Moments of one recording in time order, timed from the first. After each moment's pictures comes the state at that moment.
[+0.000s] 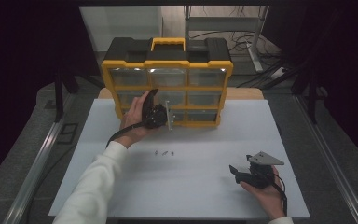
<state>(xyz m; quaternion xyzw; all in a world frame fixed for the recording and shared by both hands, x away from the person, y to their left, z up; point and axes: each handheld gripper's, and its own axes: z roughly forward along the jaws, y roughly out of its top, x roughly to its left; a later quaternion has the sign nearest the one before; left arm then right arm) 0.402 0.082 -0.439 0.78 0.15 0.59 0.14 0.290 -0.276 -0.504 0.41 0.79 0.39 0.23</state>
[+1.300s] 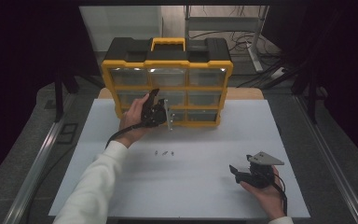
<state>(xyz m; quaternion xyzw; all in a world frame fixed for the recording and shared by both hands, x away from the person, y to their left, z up) 0.401 0.083 -0.437 0.75 0.16 0.63 0.14 0.290 -0.276 -0.504 0.41 0.79 0.39 0.23</state>
